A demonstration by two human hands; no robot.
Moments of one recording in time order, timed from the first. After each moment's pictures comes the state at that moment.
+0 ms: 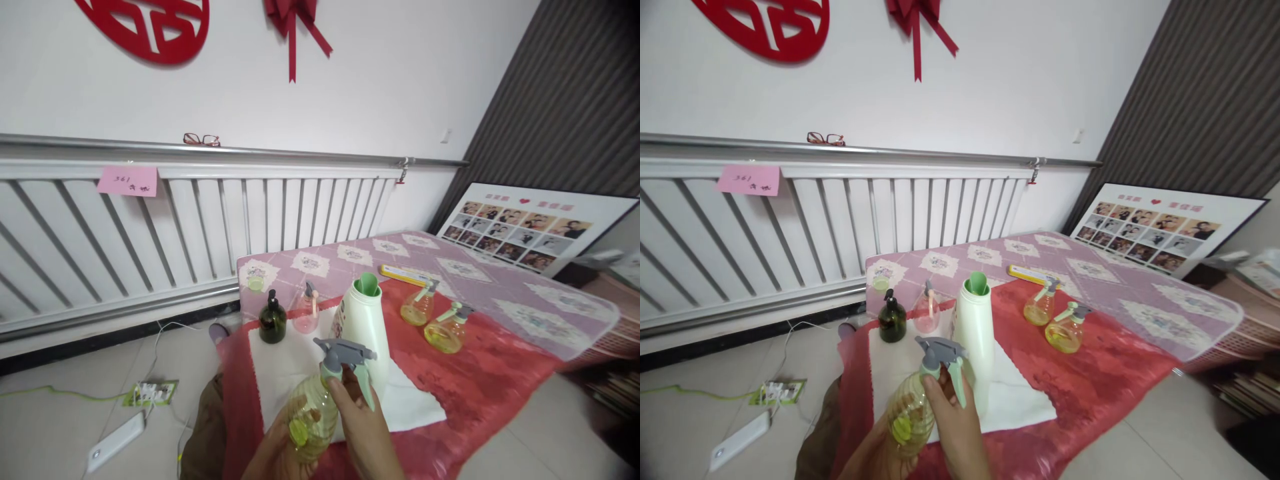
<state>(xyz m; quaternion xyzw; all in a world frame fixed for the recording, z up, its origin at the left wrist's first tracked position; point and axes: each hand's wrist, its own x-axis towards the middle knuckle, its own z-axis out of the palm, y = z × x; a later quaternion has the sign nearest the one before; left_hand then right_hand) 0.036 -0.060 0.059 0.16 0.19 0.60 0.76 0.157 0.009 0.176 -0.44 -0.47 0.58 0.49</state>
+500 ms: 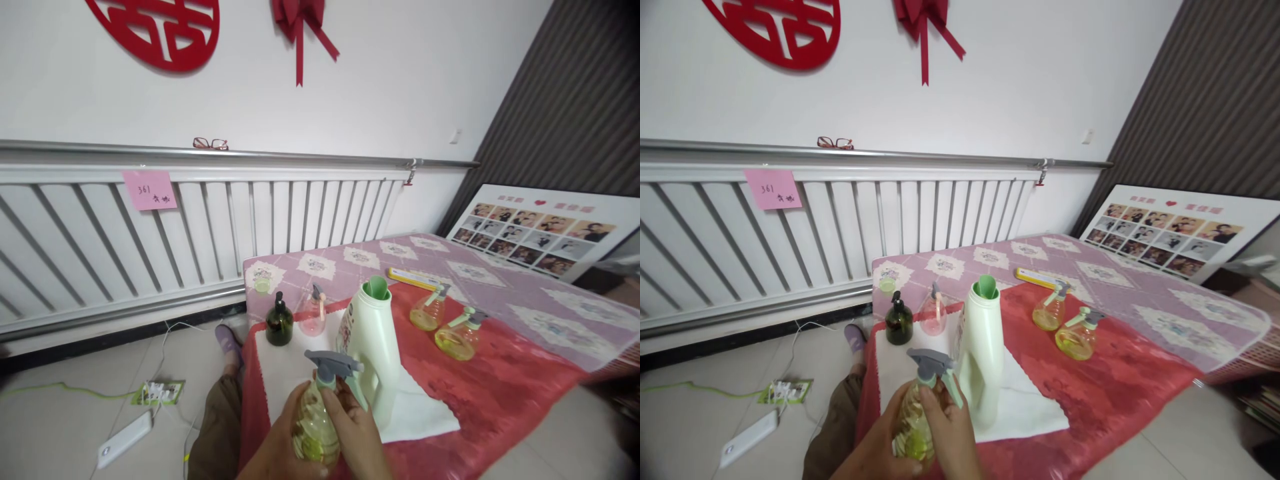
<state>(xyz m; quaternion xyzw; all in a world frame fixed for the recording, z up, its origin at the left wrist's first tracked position) 0.019 -0.052 0.135 0.48 0.33 0.55 0.59 0.145 0.006 0.175 -0.42 -0.50 0.63 0.43</state>
